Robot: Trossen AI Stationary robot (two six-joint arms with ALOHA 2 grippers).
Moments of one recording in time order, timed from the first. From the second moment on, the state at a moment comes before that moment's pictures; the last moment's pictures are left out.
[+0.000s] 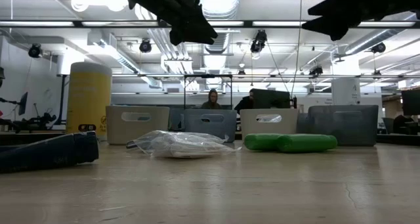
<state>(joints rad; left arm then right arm) 0.34 1.45 1.24 -0.20 0.07 -0.02 -0.19 0.49 0.45 -0.09 0.00 0.01</state>
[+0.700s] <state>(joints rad) 0.27 1.48 1.44 -0.18 0.09 0.16 -0.19 0.49 0.45 -0.10 0.00 0.05</state>
